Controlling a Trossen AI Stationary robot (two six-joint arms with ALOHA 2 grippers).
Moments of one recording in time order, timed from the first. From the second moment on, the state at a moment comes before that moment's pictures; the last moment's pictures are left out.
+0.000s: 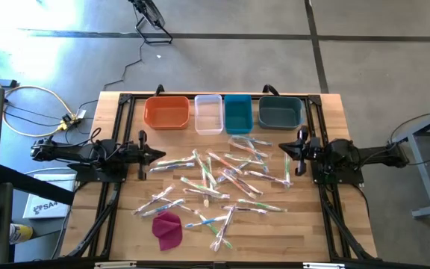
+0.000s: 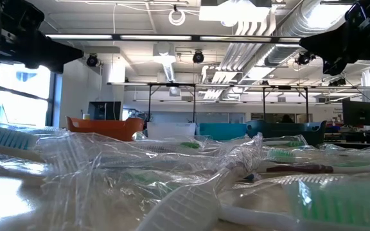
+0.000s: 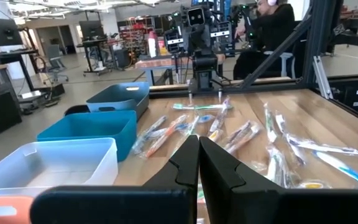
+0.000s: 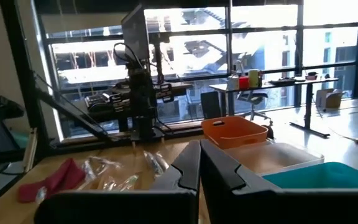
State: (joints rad) left arm -0.12 0.04 0.02 0.05 -0.22 0.10; right arm 0.08 0.03 0.01 0.19 0.28 0.05
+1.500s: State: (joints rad) left arm -0.12 0.04 0.02 0.05 -0.23 0.10; right arm 0.04 1.02 0.61 -0.24 0.37 0.15
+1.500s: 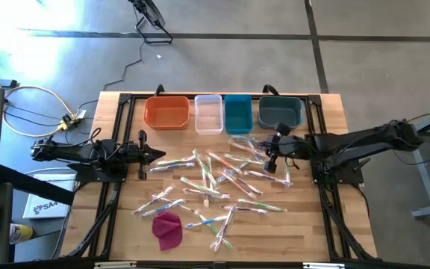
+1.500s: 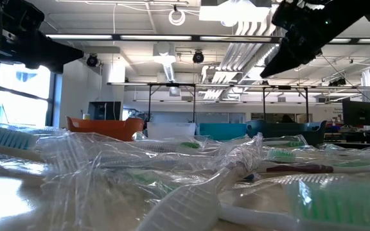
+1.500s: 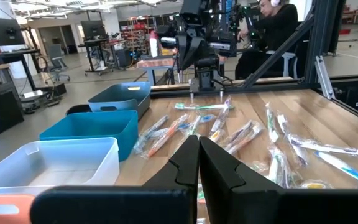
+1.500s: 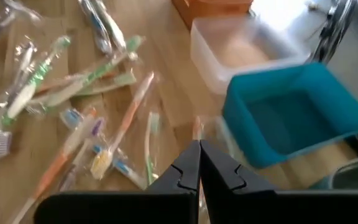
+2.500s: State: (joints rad) left arm -0.12 0.04 0.02 0.04 -0.23 0.09; right arm -0.09 1.38 0.61 -0.18 0.28 0.22
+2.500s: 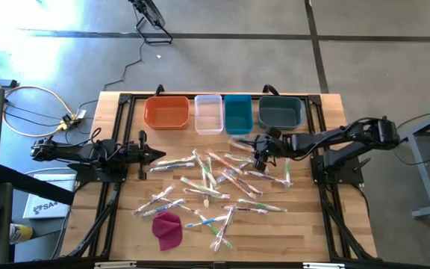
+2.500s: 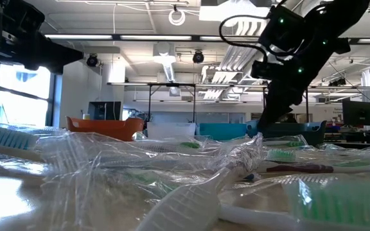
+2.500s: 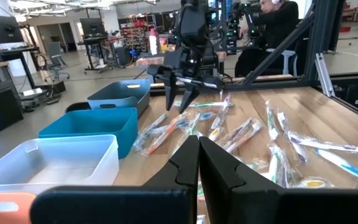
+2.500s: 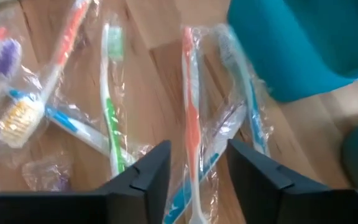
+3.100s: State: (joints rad) left arm -0.12 0.04 0.02 0.03 -0.23 0.10; right arm -0.09 1.53 0.61 -0.17 0.34 0.21
